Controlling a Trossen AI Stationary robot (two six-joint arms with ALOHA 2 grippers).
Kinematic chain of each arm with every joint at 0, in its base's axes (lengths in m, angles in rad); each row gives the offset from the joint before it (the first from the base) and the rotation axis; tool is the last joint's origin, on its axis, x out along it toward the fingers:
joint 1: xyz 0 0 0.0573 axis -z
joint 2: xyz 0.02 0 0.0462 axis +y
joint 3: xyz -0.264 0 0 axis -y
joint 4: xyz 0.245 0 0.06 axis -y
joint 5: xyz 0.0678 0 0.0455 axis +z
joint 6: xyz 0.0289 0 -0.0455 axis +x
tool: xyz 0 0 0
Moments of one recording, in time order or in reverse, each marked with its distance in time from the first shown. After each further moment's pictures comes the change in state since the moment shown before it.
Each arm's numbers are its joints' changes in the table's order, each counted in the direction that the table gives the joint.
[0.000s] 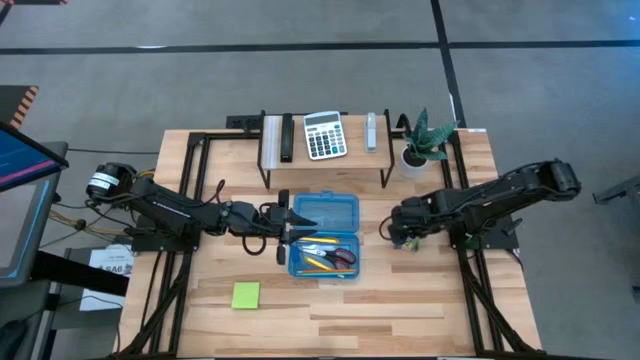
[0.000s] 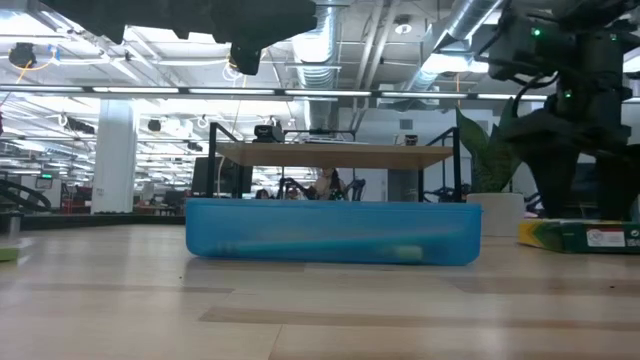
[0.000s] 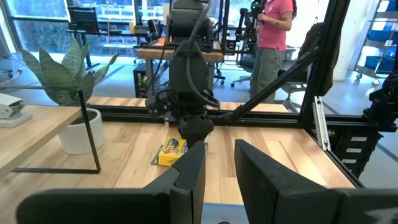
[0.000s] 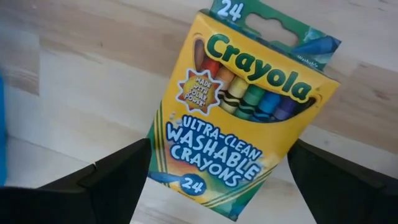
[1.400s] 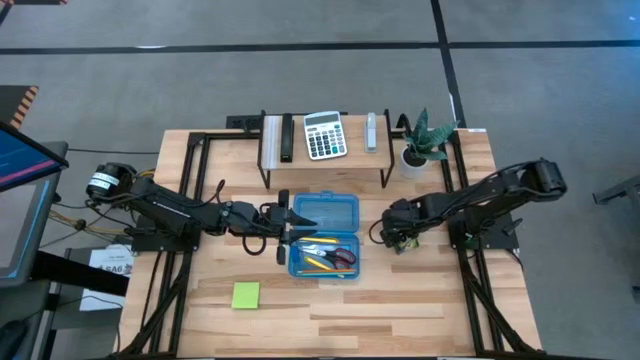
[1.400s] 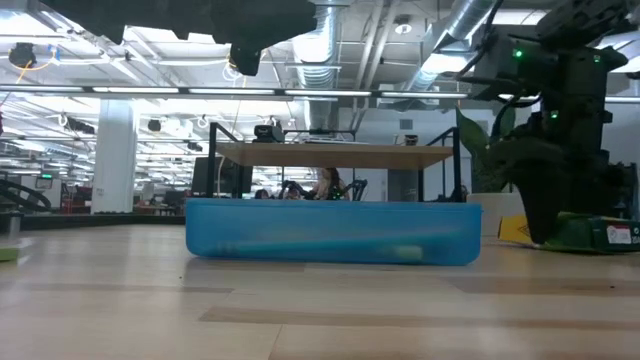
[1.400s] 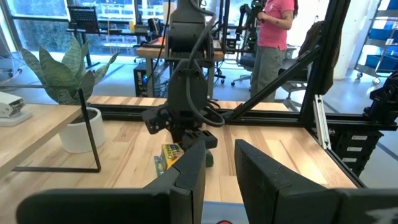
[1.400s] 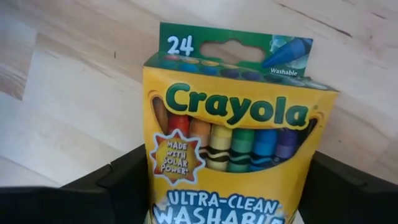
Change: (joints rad) left arm 0.000 0.000 0.000 -0.005 0.000 0.000; right arm 0.006 0.160 -0.002 0.121 -0.068 -0.176
